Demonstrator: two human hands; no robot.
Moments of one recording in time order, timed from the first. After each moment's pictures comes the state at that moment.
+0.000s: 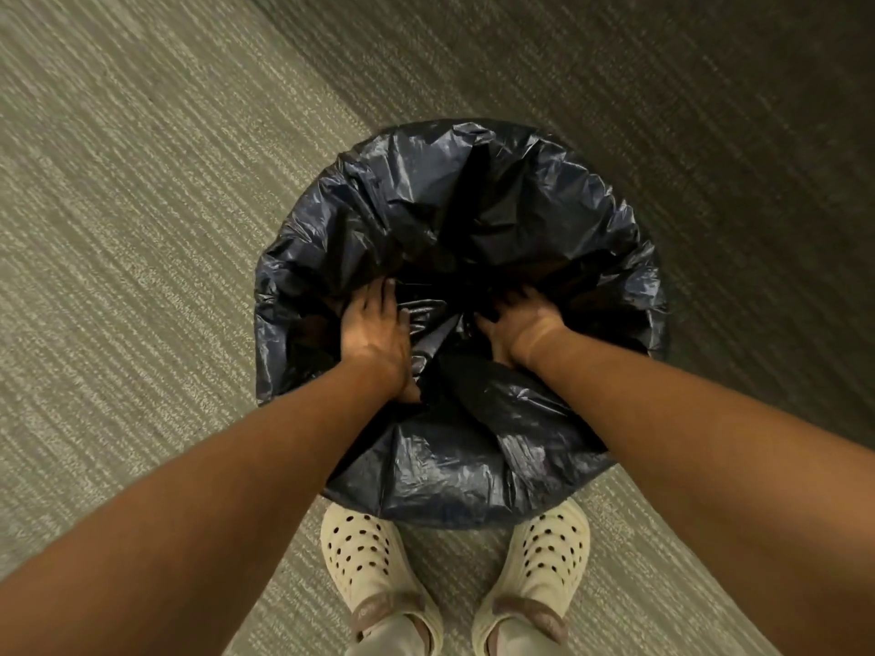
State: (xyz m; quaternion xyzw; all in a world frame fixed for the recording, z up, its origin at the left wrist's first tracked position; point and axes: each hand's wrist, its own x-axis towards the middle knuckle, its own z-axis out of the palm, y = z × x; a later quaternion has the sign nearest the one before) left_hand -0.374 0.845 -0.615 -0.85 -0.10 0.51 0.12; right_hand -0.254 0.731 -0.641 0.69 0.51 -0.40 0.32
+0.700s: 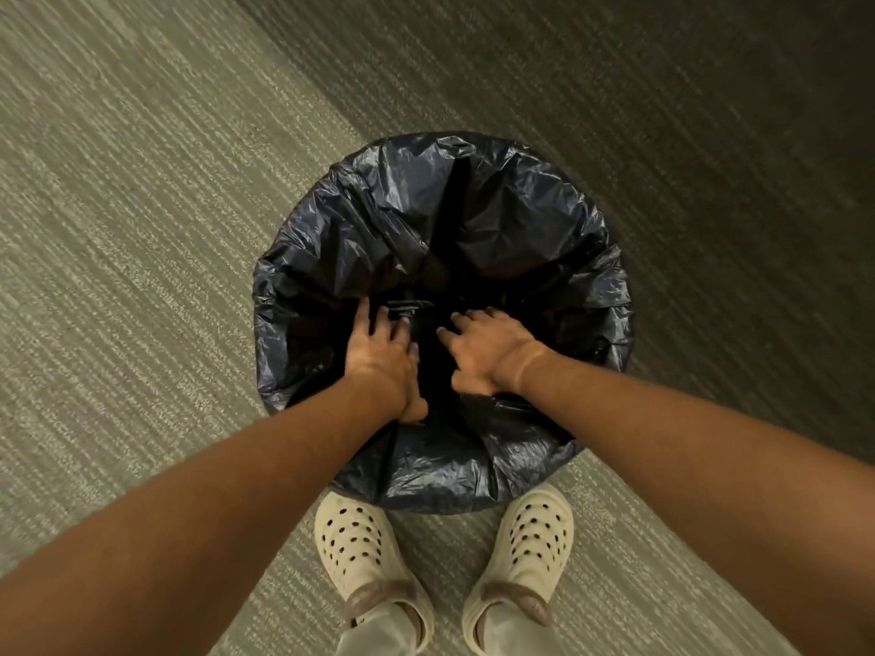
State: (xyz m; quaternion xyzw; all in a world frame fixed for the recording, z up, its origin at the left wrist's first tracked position) left_hand -0.379 0.819 -0.598 -0.83 -0.03 0.54 0.10; right_hand -0.282 0.728 -0.618 0.71 0.53 -0.42 0.20
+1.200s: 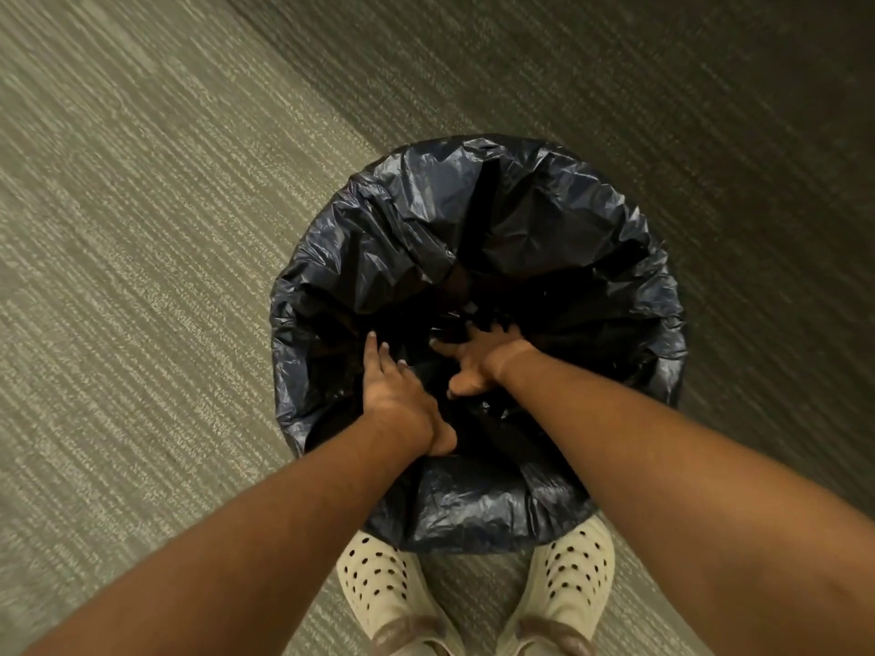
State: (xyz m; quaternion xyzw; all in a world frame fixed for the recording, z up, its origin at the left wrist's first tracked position) left_hand -0.389 0.814 -0.607 -0.80 -0.07 0.59 0.07; right_hand -0.287 0.757 -0.678 0.71 0.41 -0.54 0.21
